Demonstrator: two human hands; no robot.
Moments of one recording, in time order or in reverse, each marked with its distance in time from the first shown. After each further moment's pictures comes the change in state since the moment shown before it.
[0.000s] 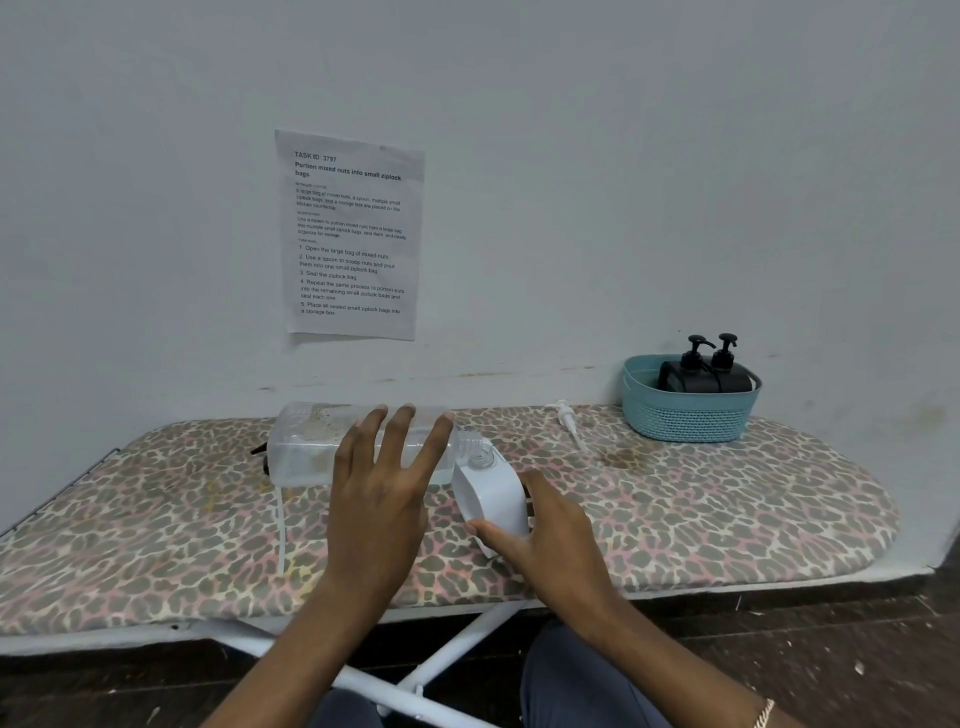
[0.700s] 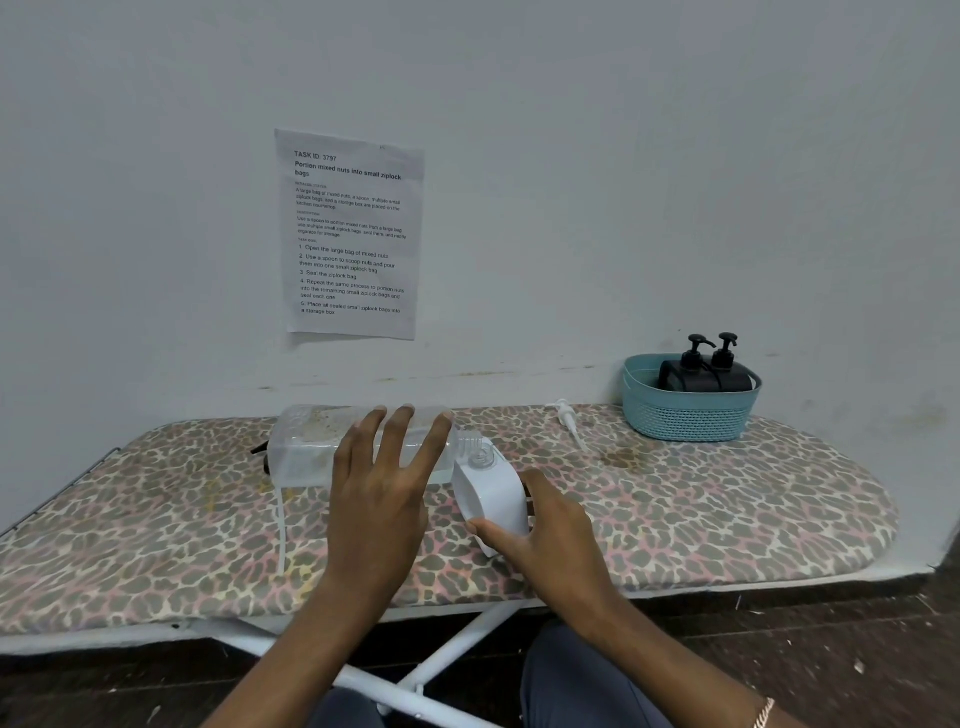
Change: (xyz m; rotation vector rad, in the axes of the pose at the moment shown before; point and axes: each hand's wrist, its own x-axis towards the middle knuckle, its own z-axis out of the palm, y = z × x) left_hand -0.001 -0.001 0.002 -0.002 -0.027 -0.013; right_hand 0.001 0.002 0.002 -0.001 0.003 -0.010
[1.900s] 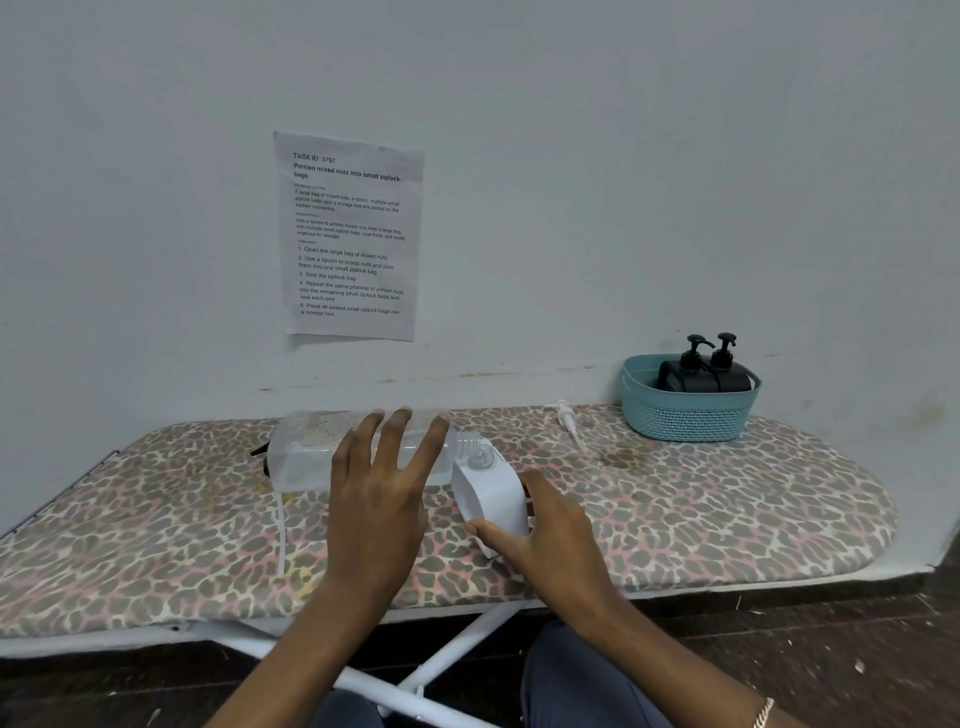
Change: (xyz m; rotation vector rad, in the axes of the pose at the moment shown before) left_hand 0.000 0.001 -0.001 -0.023 -0.016 -0.024; right_hand 0.000 -0.003 -0.002 -0.002 0.003 -0.006
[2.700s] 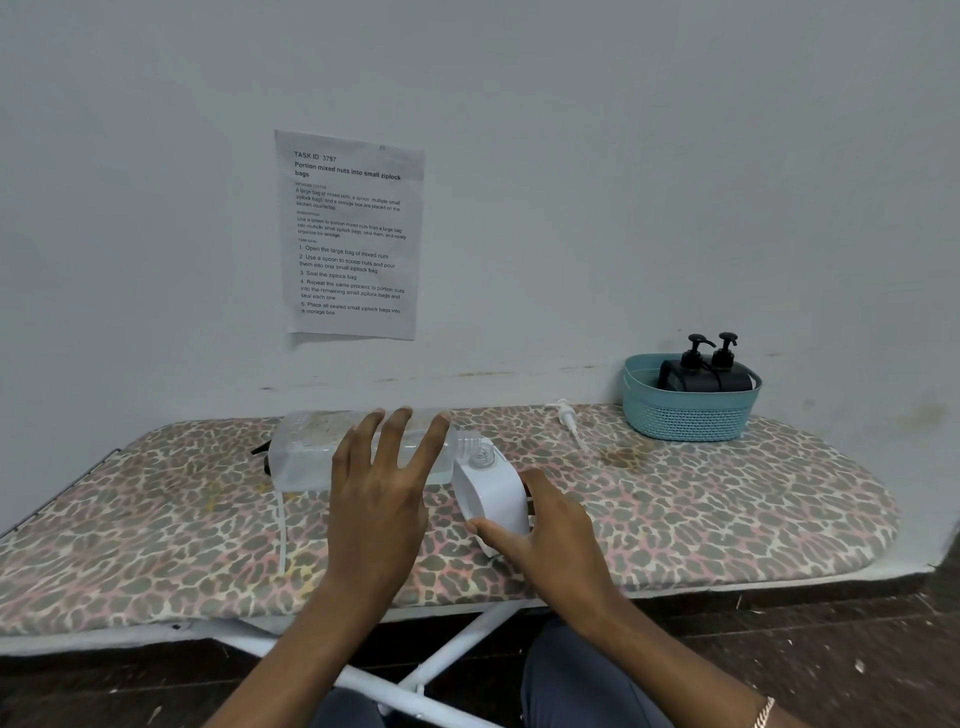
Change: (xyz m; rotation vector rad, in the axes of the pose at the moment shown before) left_hand -0.001 0.001 -0.003 -0.010 -0.014 -0.011; right_hand 0.000 -0.003 -0.003 0.007 -0.024 0.034
